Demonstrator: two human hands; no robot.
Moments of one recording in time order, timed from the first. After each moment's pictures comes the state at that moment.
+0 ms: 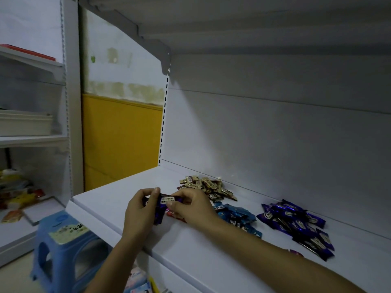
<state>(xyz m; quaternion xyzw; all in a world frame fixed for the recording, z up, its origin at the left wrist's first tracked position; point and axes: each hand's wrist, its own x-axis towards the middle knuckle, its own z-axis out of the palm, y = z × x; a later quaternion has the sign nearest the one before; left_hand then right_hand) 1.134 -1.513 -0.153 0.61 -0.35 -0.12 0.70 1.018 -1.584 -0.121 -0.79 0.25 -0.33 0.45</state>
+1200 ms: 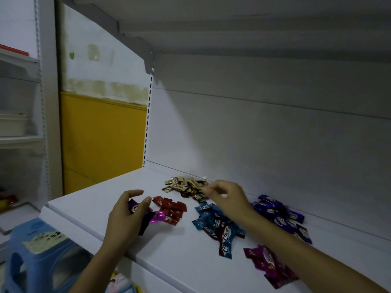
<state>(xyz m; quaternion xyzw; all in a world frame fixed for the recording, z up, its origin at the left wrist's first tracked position) 1.130 -1.511 -0.158 0.65 -0.41 -0.10 0.63 0.923 -1.632 -0.098 -0.84 0.32 -0.35 0.27</state>
